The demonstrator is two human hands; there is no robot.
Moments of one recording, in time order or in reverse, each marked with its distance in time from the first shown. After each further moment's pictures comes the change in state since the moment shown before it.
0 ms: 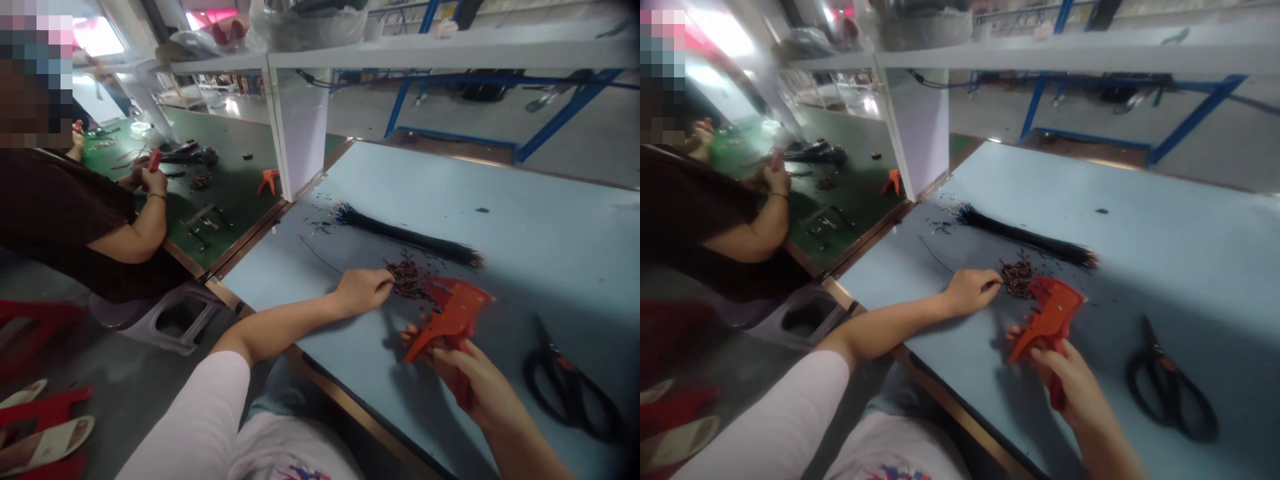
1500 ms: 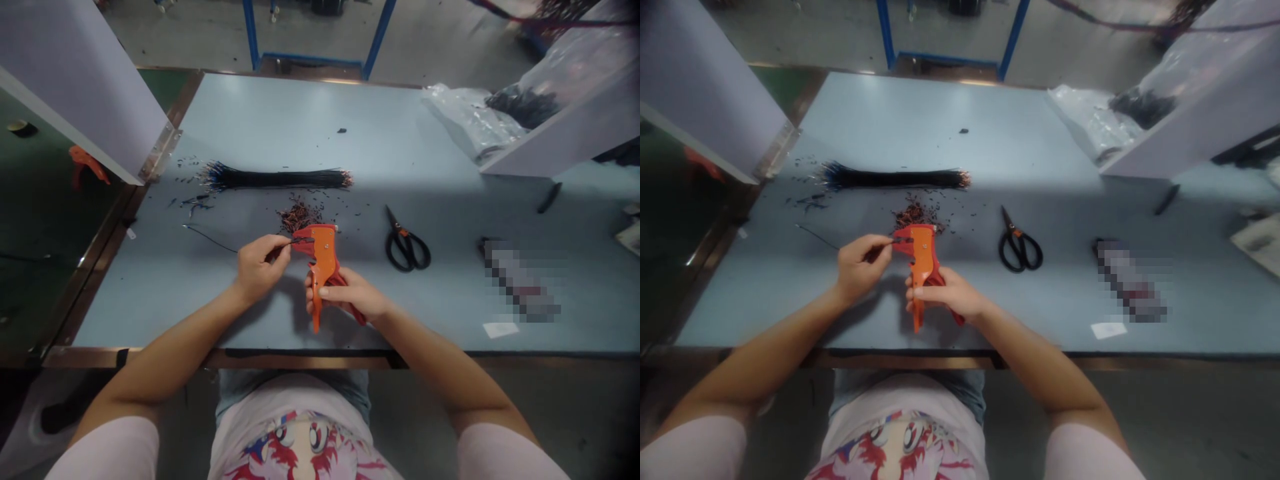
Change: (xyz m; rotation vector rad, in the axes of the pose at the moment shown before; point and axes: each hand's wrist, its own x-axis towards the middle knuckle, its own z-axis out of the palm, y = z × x) left_hand -0.008 0.017 0.003 -0.268 0.240 0.208; right_hand -0.014 -0.001 0.008 0.057 -0.391 0.022
